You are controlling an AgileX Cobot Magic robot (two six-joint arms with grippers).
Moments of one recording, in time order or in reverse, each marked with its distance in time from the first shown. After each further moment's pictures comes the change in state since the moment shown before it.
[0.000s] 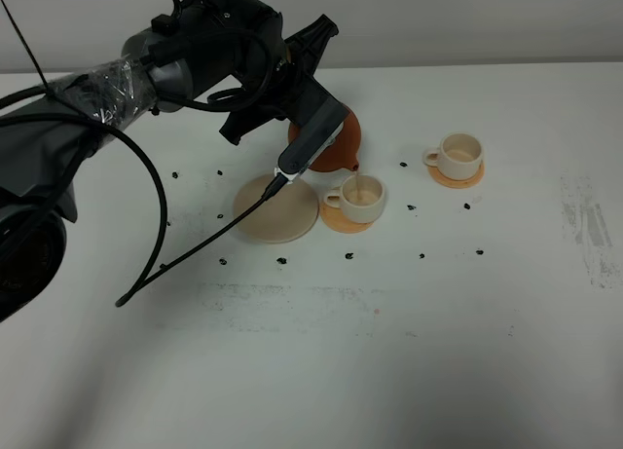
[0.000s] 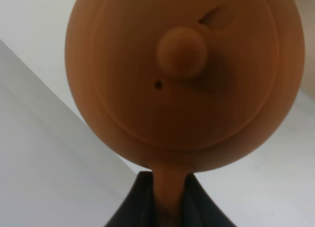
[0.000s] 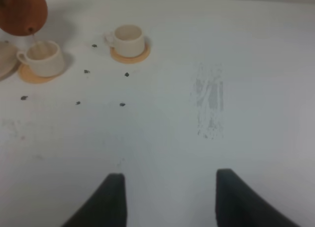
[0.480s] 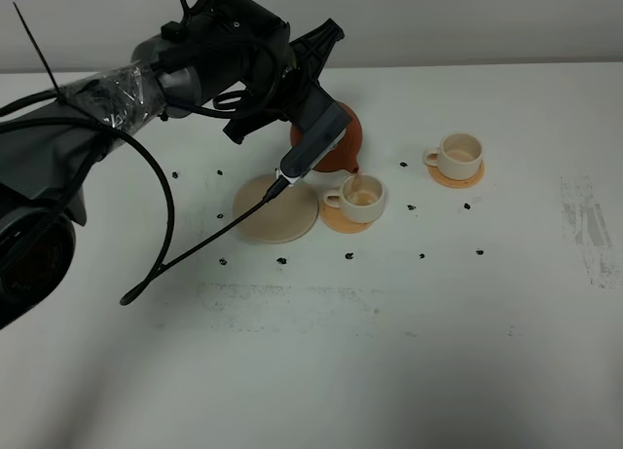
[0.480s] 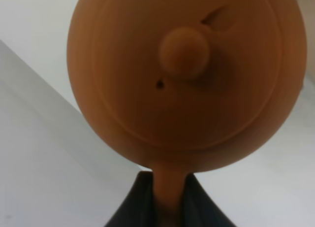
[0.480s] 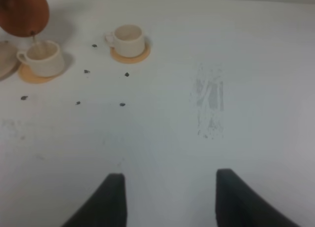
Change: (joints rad) left arm -0.017 0.018 0.000 0.045 -0.043 0.004; right arm 0.000 0.000 0.000 0.000 0.000 0.000
